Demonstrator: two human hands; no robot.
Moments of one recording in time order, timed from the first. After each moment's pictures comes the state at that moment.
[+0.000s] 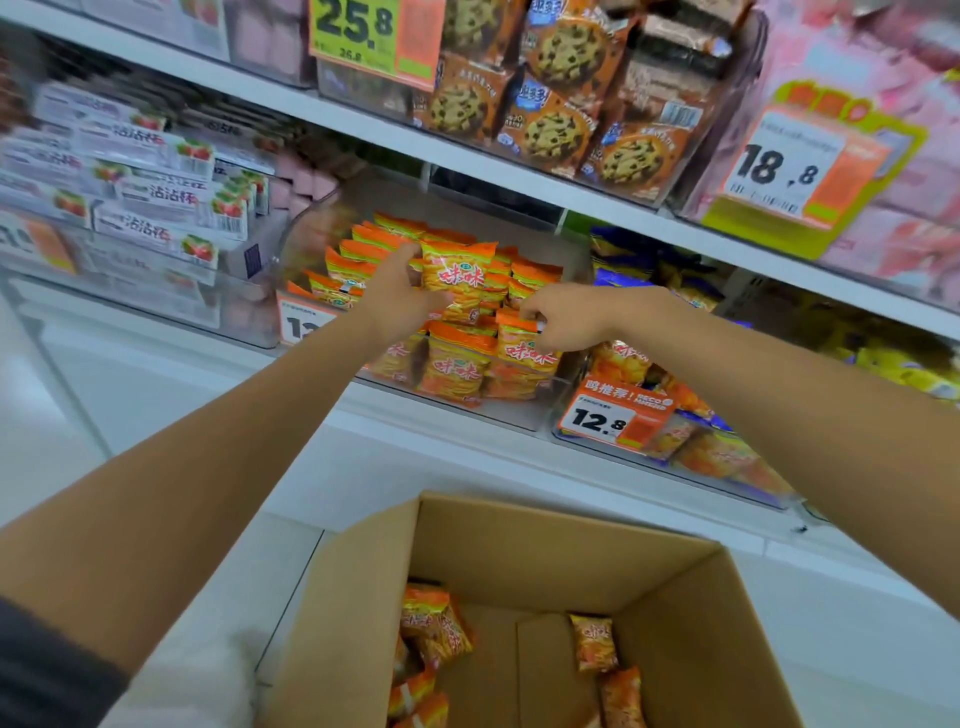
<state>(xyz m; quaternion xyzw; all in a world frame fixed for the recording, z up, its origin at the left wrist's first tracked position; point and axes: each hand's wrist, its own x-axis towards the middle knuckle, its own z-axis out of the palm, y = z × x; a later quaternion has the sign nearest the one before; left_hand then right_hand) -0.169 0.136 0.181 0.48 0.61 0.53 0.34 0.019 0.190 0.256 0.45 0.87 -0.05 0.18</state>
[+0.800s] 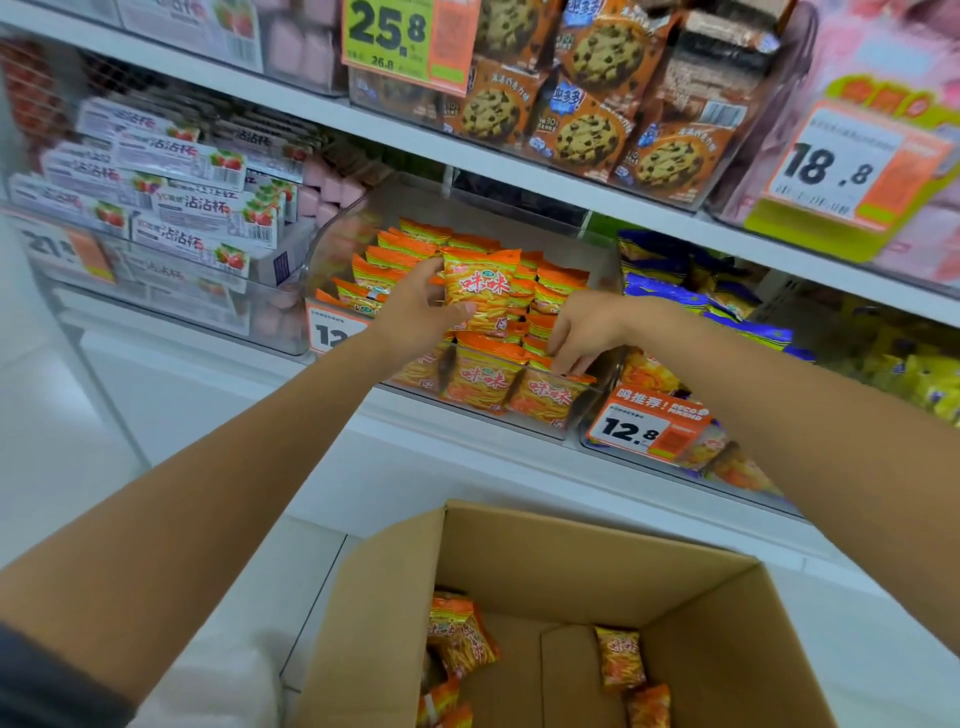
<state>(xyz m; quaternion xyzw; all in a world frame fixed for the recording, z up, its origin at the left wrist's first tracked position) -0.175 0.123 0.175 0.49 0.59 0.53 0.35 0.015 0.215 0.237 0.50 0.83 -0.22 0.14</state>
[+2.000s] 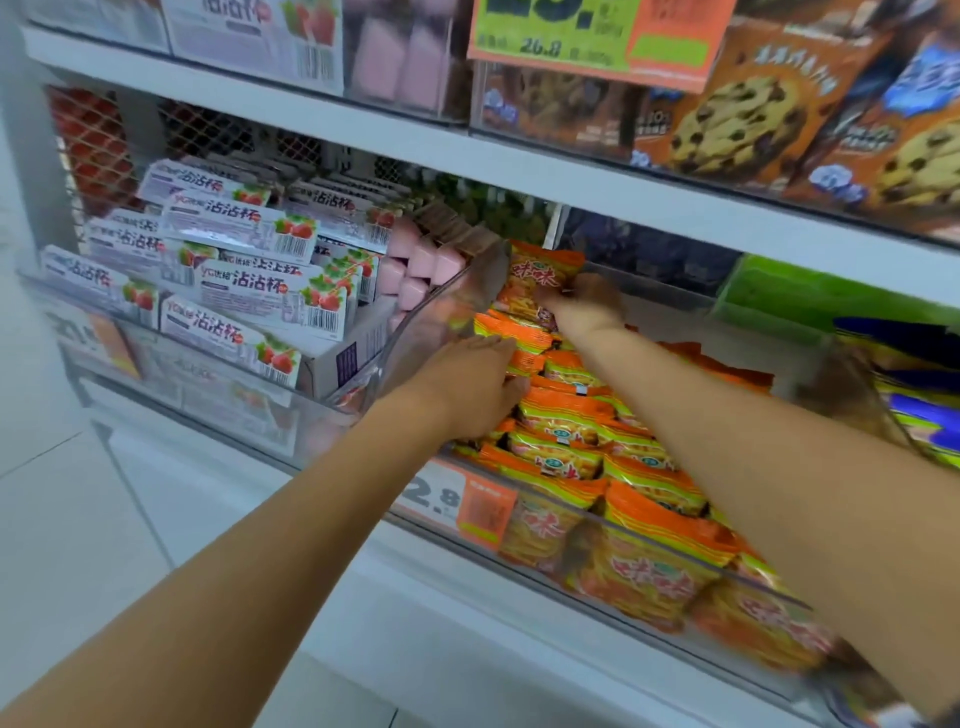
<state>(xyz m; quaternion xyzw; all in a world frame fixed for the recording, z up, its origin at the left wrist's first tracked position) -0.277 0.219 0.147 0.69 0.71 0.15 0.04 -0.189 0.380 0.158 0.51 0.73 -0.26 -0.36</state>
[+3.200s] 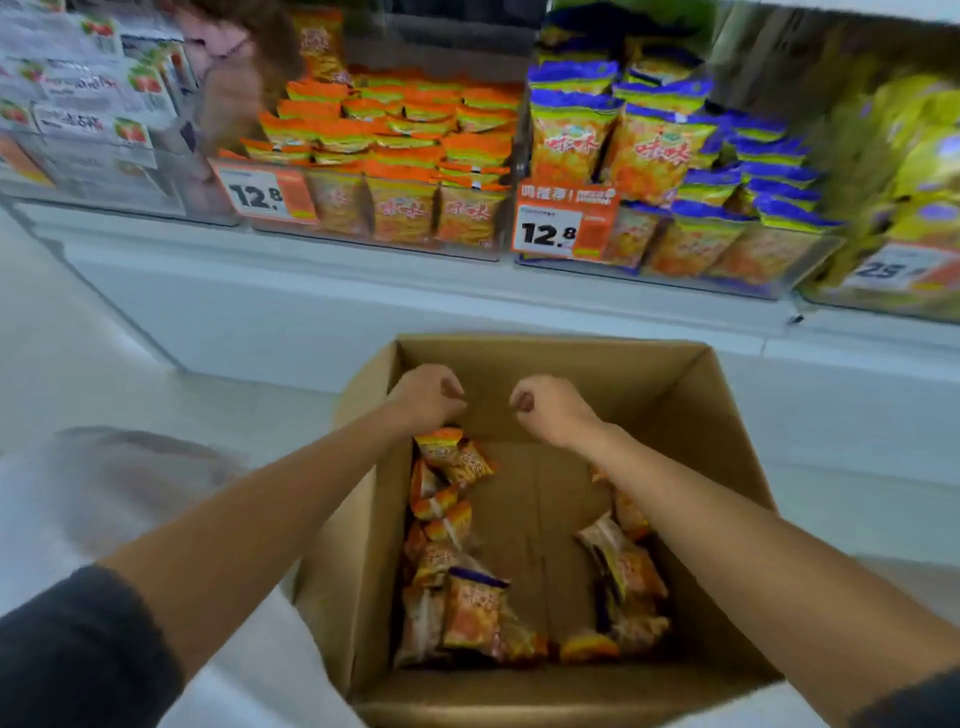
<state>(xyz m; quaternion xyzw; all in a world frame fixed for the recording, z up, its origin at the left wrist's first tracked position) -0.032 0.001 0.022 0.57 0.73 0.14 0.35 0.158 0.044 0.009 0.53 0.79 -0.31 -0.02</state>
